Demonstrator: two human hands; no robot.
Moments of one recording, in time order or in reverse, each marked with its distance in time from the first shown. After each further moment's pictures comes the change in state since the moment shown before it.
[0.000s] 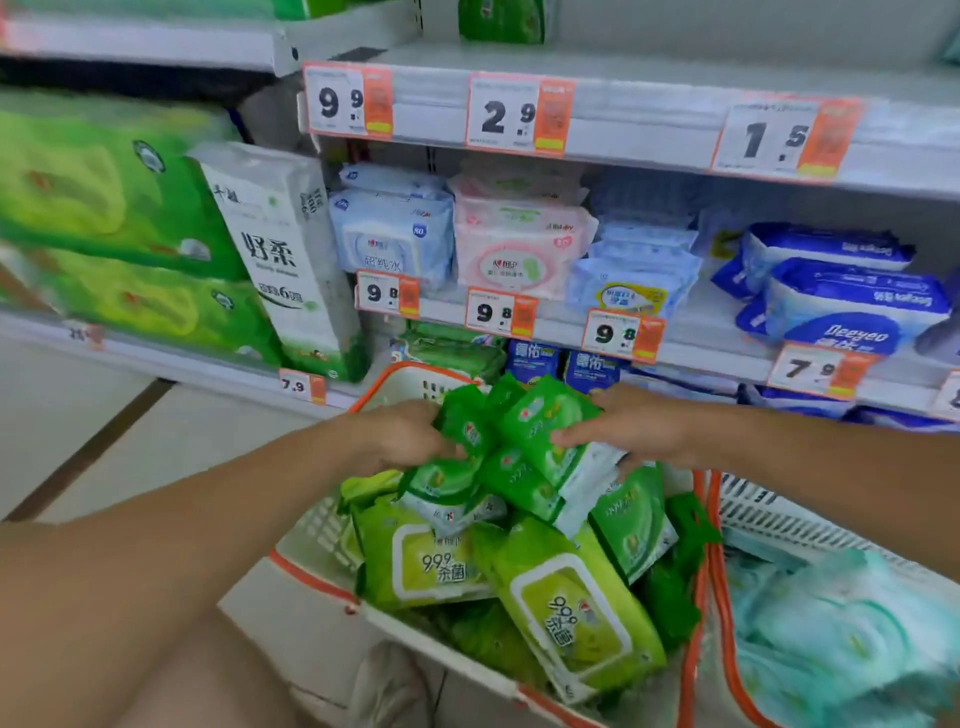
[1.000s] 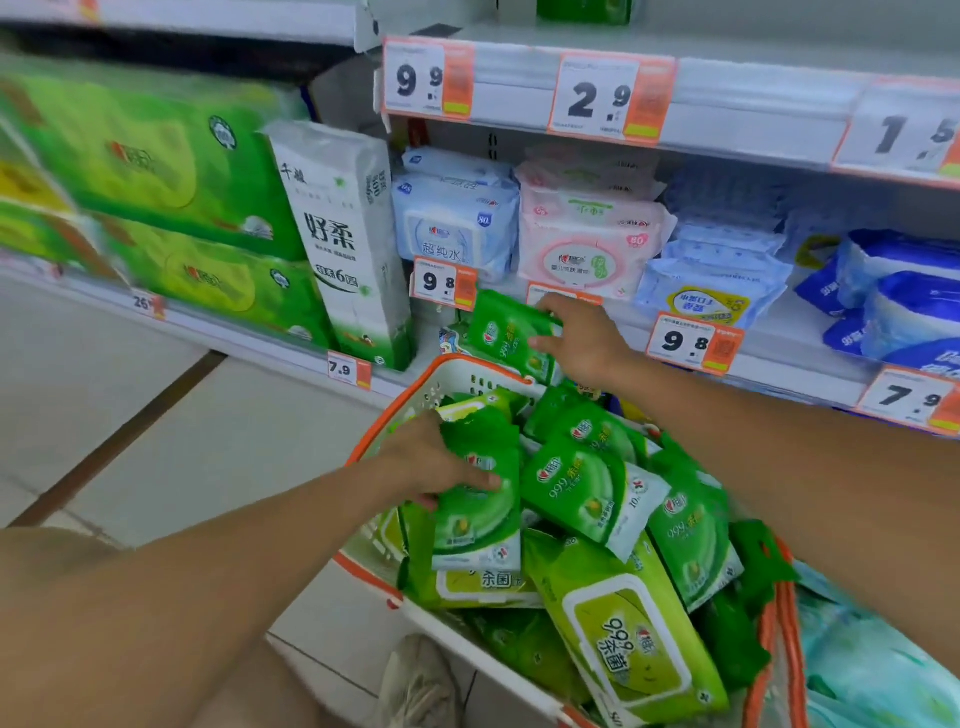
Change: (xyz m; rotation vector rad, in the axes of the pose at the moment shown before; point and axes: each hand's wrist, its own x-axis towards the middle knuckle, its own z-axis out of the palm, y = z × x) left_hand -0.012 -0.036 0.003 -0.139 0.212 -0.229; right_hand 0.113 -0.081 0.033 -0.437 0.399 -0.499
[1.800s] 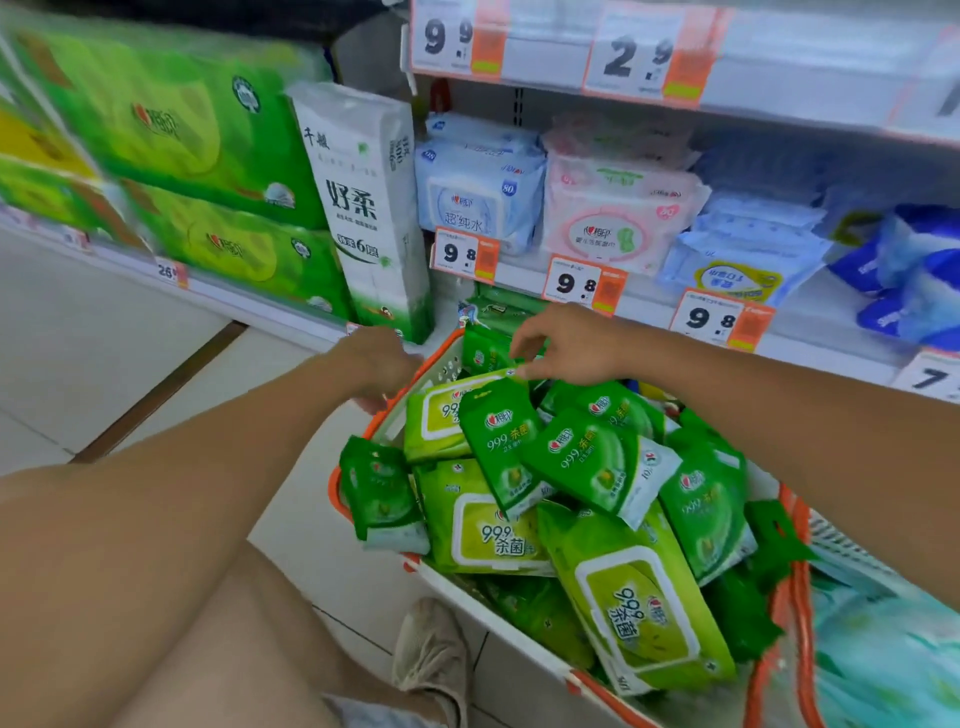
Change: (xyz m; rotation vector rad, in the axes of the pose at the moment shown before) left_hand 0.012 0.000 -0.081 0.344 0.178 0.022; right_hand -0.021 -0.030 0.000 -0.197 -0.411 -0.302
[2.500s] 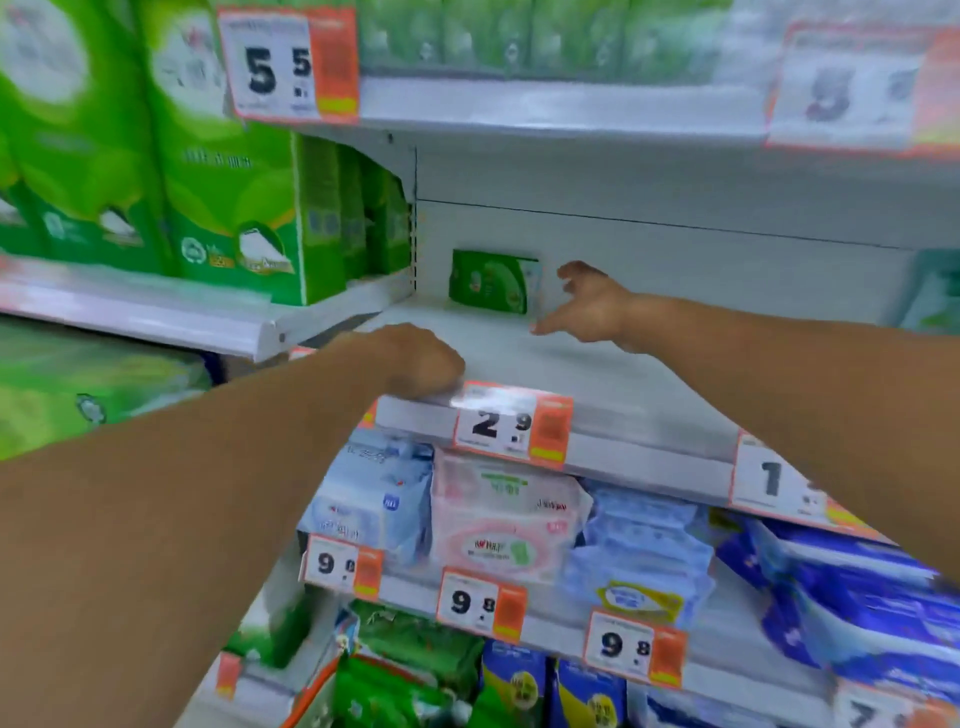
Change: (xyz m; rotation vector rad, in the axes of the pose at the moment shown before) left_hand 0.068 0.255 -0.203 0.654 0.331 0.479; right_hand 0.066 0.091 -0.334 0.189 0.673 0.398
